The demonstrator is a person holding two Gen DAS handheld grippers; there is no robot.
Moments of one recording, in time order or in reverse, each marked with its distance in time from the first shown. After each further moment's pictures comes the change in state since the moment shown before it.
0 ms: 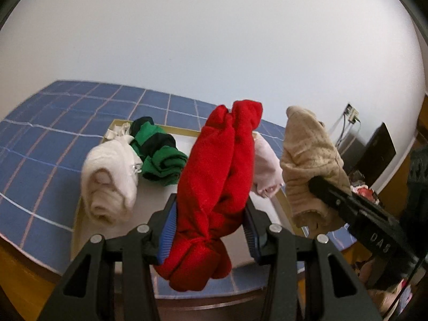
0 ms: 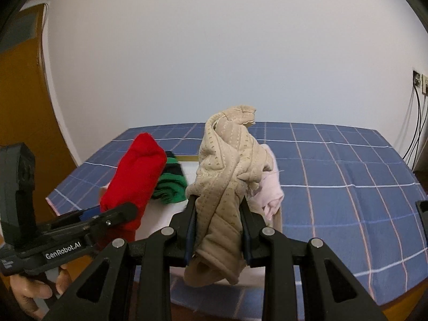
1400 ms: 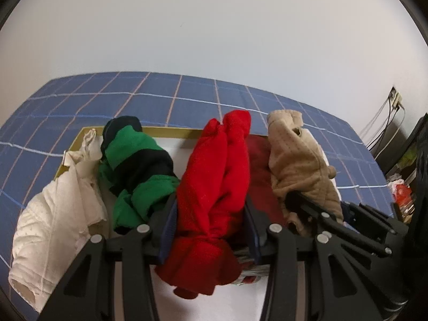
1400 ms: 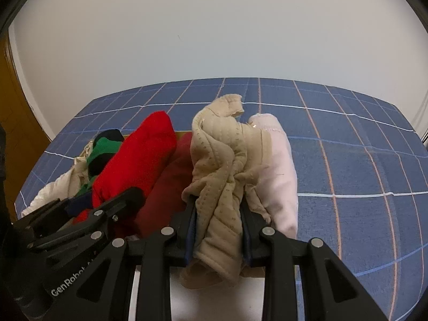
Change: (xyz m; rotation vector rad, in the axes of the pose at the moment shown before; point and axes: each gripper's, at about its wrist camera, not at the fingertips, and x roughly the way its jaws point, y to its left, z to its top) left arm 0.124 -0.022 0.041 0.052 0.109 0.194; right arm 0.134 -0.026 0.028 0.039 0.255 -0.046
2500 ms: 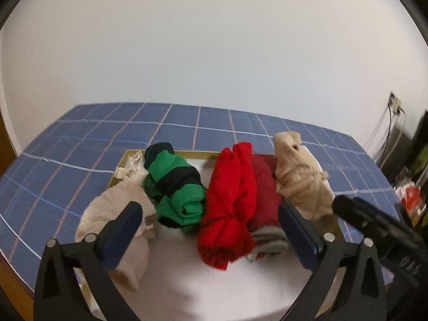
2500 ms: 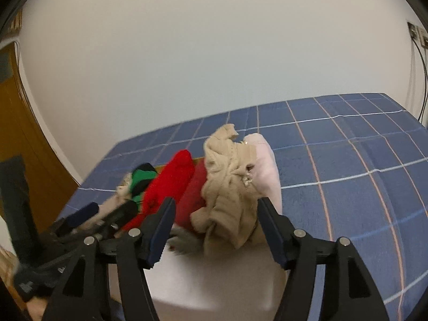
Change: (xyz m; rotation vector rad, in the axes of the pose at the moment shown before) left arm -0.065 0.011 -0.015 0.044 -0.156 0.088; right arm -0.085 -0.018 -0.025 0.153 -0.197 0.143
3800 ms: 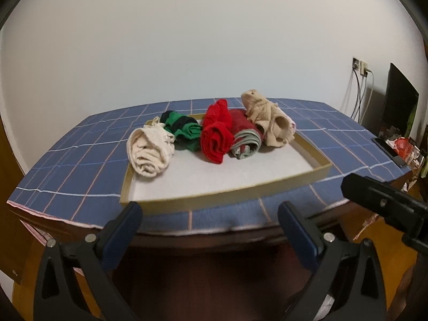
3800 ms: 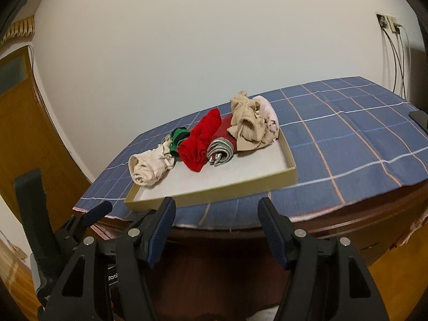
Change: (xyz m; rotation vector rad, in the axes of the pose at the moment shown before) left arm -0.117 0.003 -0.125 0.157 -0.060 -0.010; right arm -0.122 0.042 -0.127 0.031 -0.055 0.007
